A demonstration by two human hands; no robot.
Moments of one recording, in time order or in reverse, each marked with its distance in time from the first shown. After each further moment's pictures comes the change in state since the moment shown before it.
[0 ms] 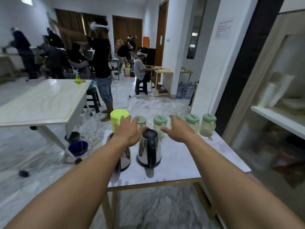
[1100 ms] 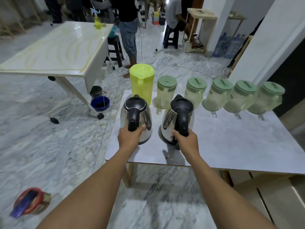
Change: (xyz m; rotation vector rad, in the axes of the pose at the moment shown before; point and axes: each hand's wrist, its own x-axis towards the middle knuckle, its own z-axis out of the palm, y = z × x) left_hand 0.019 -0.127 0.186 -0.999 0.203 -0.818; right_hand 0.078 0.031 0.257 0.875 -0.023 0.397
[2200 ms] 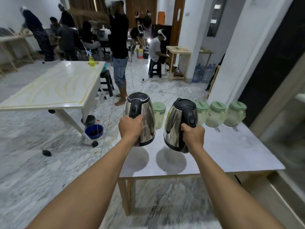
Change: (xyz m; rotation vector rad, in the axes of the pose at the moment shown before) left_hand -0.060 0.129 -0.054 -0.018 0.082 0.306; right_hand -0.060 -0.101 -0.036 0.134 0.288 -0.228
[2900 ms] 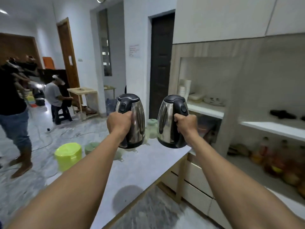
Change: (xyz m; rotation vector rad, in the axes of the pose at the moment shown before) left_hand -0.054 0.162 -0.001 -0.107 -0.555 0.374; right_hand -0.109 -0.152 -0.151 -0.001 0.604 -0.146
